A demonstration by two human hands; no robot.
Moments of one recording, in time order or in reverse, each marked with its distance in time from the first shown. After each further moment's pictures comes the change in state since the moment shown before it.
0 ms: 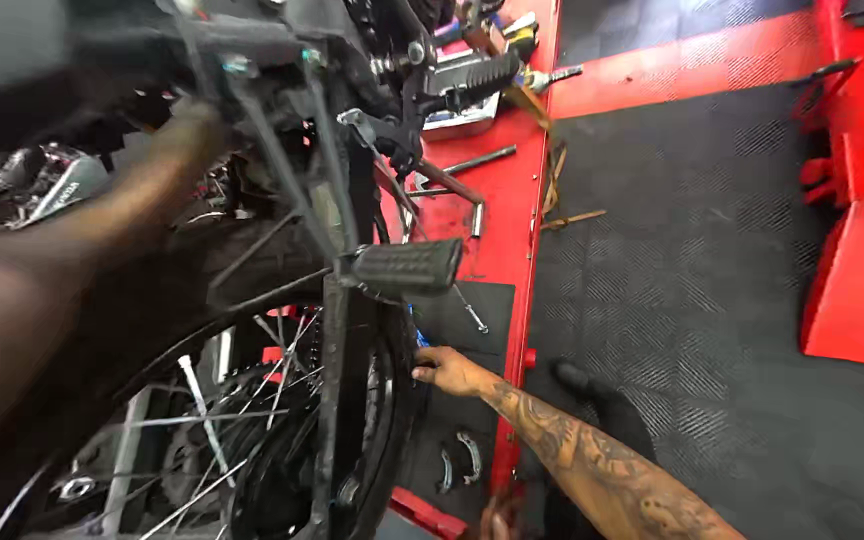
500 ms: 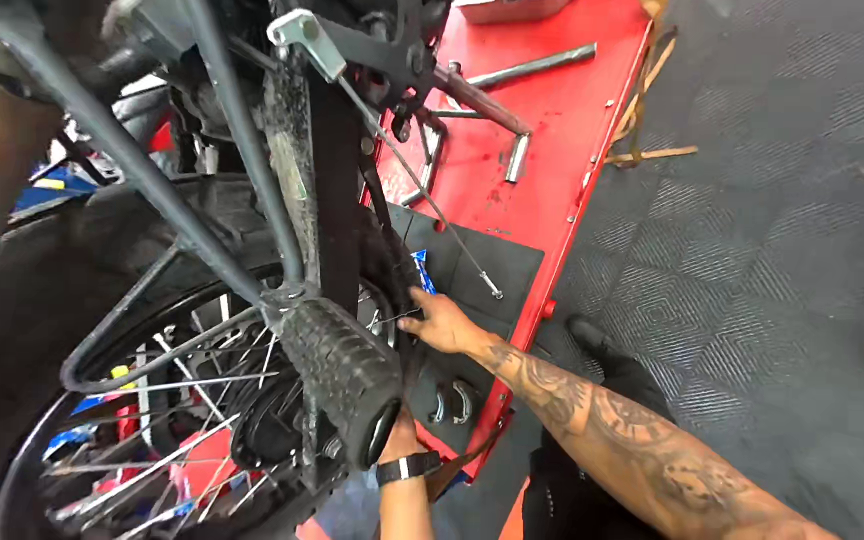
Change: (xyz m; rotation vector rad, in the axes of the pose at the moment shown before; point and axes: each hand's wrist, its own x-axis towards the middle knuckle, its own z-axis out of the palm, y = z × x) left_hand 0.134 0.140 -0.040 -0.644 0.949 0.143; right_hand 0.027 -0.040 -0.032 -0.032 -0.094 -0.008
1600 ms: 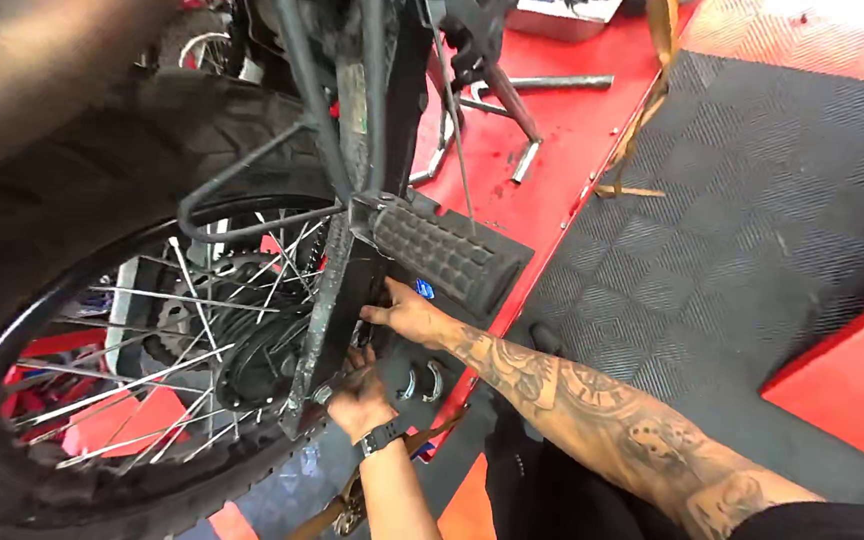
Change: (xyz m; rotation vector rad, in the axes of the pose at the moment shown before) left_hand 0.004 -0.001 -0.036 -0.796 0.232 -0.096; right_hand -0.019 -0.051 0.040 0.514 -0.163 -0.017
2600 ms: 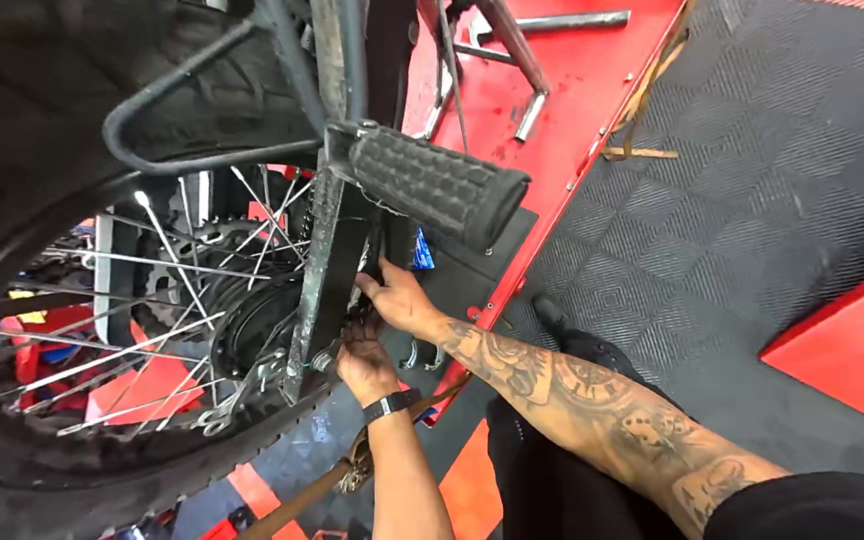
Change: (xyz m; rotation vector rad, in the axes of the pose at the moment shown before) left_hand 0.020 -0.008 -0.032 0.286 -0.223 0.107; right_hand -0.005 0.022 0.030 -0.316 0.278 0.095
